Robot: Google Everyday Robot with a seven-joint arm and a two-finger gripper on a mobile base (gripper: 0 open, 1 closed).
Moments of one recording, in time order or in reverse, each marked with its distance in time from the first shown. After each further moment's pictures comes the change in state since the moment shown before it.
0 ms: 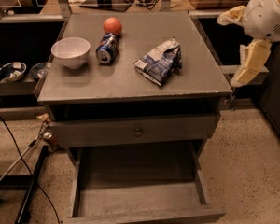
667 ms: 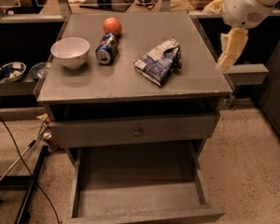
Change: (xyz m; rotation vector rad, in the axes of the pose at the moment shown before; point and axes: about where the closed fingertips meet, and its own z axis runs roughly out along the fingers) arm -0.006 -0.057 0.029 0.019 0.068 -0.067
